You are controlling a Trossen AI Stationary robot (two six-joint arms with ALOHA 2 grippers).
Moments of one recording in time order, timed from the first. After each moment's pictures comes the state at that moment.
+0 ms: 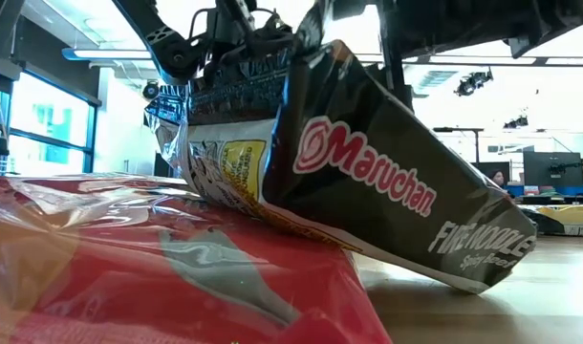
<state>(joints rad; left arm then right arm) 0.32 1.79 0.94 0.81 1.10 -0.73 0.28 1.57 0.67 0.80 0.47 -1.70</state>
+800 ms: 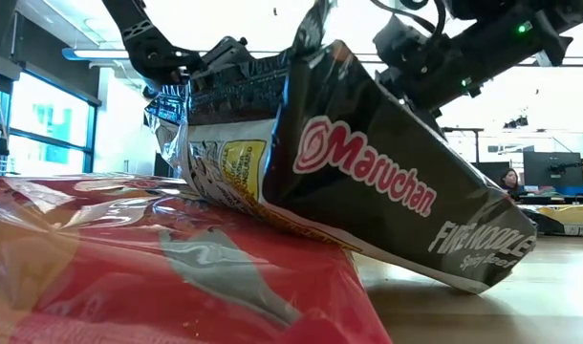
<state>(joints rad) 0.16 1.78 0.83 0.16 0.60 -0.26 0.28 1.55 0.67 0.33 0.74 -0.62</state>
